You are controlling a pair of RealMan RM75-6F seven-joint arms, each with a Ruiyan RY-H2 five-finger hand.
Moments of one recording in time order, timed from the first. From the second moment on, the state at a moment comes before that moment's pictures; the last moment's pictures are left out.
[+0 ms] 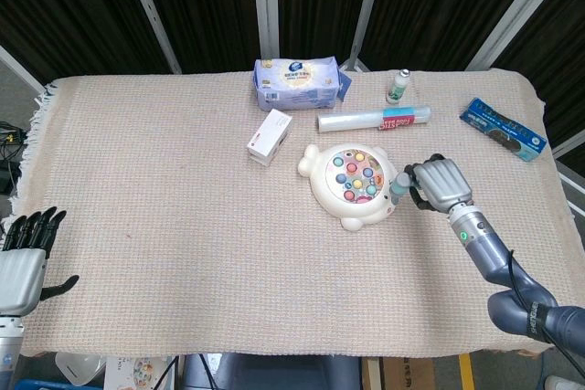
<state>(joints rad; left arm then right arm) -0.08 -1.14 -0.03 -1.76 1.43 1.47 0.28 0.74 -1.17 0.12 -1.48 -1.07 0.81 -0.19</state>
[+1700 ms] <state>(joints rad) -0.07 -1.13 -0.02 -1.80 1.45 1.49 0.33 0.58 -1.43 0.07 -0.98 -1.29 0.78 0.29</state>
